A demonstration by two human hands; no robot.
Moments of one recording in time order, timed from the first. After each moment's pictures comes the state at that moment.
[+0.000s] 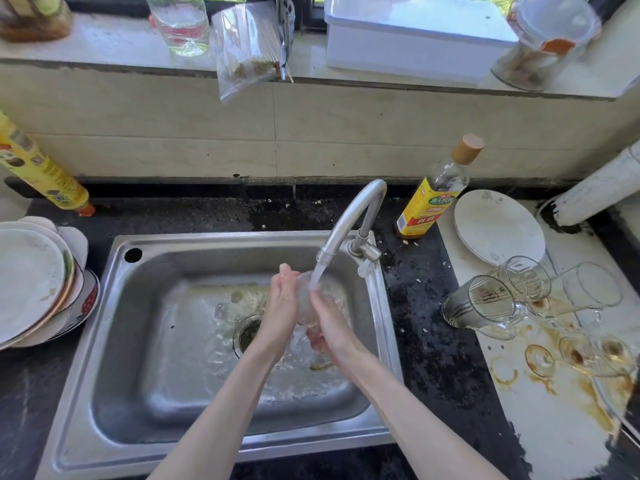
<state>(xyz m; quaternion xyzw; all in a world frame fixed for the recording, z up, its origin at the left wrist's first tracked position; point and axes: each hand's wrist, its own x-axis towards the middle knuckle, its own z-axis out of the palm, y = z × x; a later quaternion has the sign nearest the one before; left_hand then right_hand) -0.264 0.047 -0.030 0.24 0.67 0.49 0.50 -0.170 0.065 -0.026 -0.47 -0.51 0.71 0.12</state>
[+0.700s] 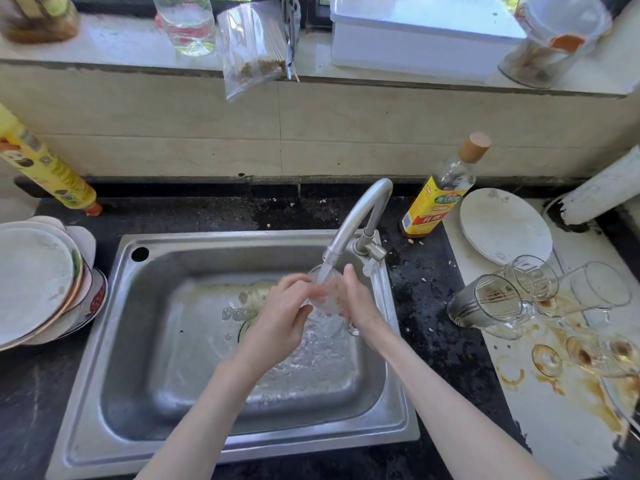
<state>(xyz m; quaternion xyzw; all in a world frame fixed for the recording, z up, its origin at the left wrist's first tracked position) -0.290 0.027 -0.038 0.66 0.62 0.37 0.21 -0.158 0.107 -0.038 -0.54 -0.54 0.63 0.16</state>
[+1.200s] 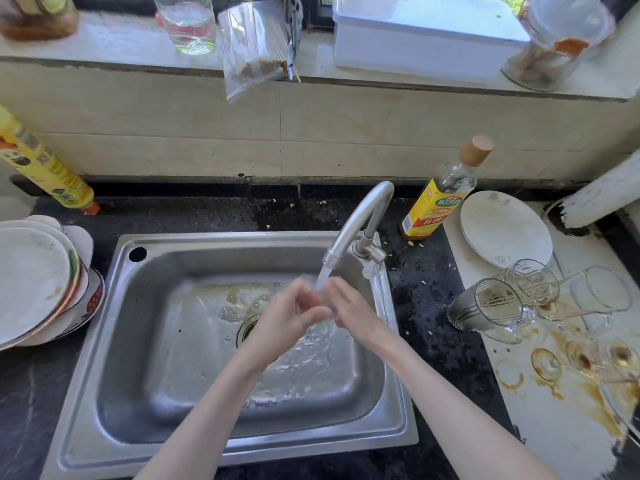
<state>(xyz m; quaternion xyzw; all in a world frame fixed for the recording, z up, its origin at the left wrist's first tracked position) -0.282 0.033 -0.017 0.48 0.65 0.38 0.45 -0.153 0.105 -0.046 -0.45 -0.65 0.60 0.10</state>
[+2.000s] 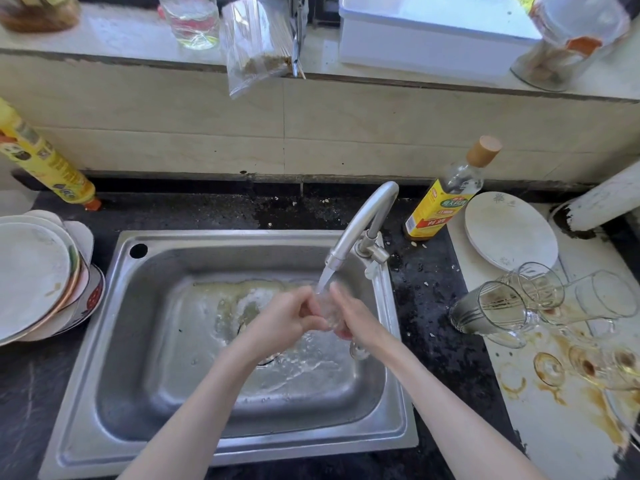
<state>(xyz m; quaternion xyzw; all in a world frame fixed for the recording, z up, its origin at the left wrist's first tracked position) -0.292 0.040 -0.024 0.53 0.66 0.29 0.45 -0.149 0.103 -0.044 -0.46 -0.59 0.65 0.06</state>
